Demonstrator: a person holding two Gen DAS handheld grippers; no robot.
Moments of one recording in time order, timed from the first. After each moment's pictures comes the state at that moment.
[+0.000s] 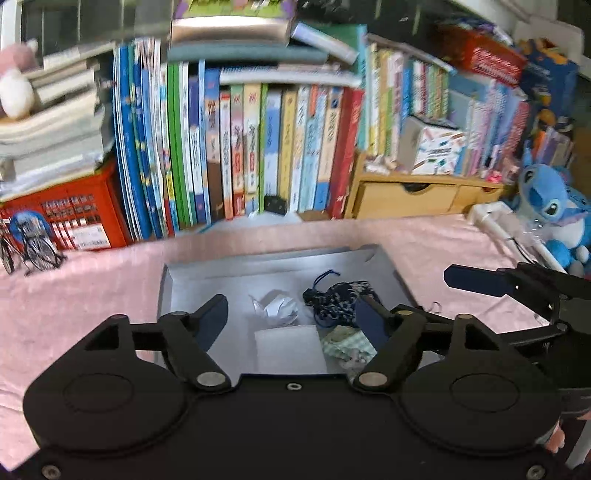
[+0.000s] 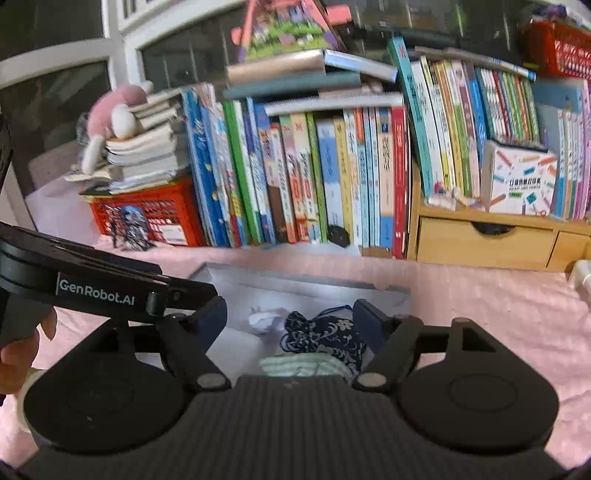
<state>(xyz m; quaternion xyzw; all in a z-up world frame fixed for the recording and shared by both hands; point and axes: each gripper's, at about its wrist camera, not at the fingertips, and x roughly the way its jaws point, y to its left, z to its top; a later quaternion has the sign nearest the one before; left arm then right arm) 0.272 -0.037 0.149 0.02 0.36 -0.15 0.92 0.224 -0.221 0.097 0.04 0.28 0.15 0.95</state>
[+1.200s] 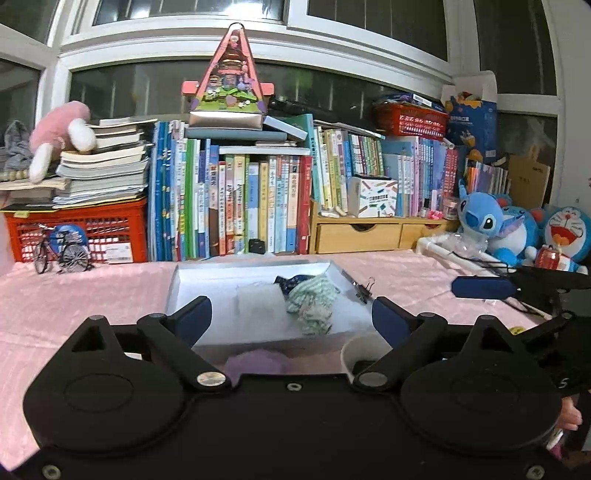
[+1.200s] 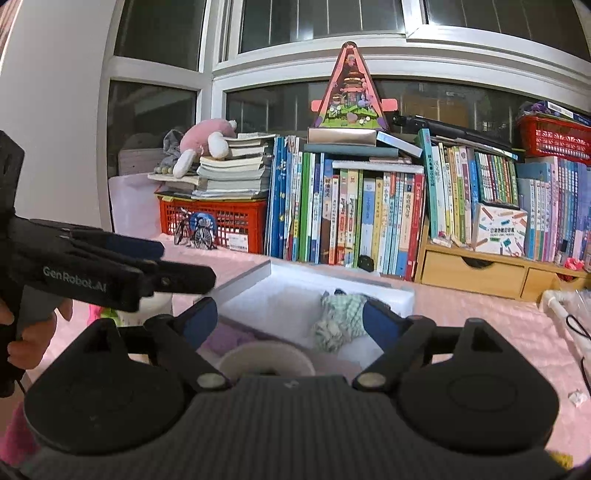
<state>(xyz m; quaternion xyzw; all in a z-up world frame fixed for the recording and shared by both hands) 0.038 -0.004 0.109 0.00 0.18 -0.17 0.97 0.029 -0.210 0.082 -0.02 0.16 0.18 0.97</state>
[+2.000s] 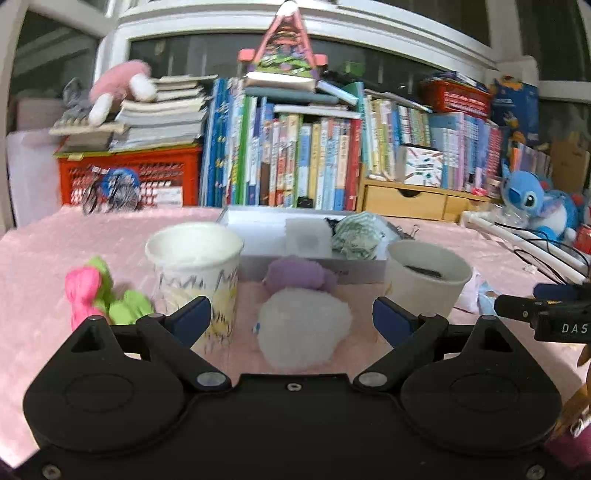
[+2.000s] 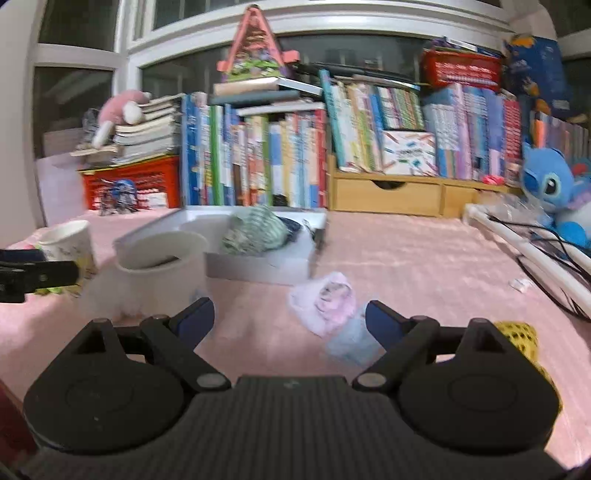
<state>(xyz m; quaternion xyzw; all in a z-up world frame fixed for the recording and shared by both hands) -0.003 0.010 0.028 -0.02 0.20 -0.08 0.98 0.000 -0.261 0.009 0.02 0.21 0.04 0.98</state>
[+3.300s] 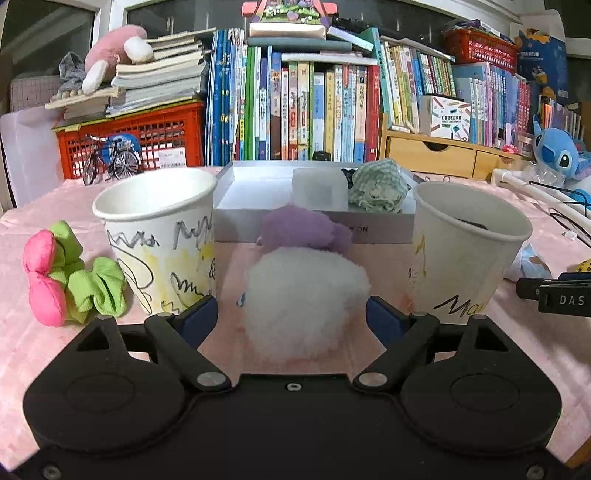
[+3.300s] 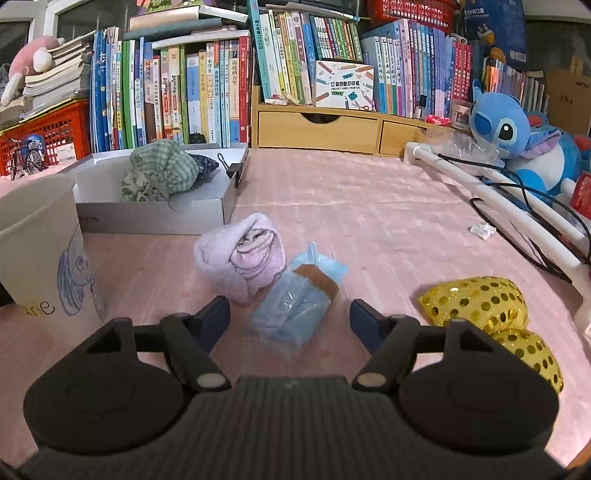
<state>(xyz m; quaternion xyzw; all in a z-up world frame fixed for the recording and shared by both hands) 0.051 -0.021 -0.011 0.01 0.26 -0.04 0.96 0.055 -0.267 -0.022 0.01 0.31 -0.07 0.95</state>
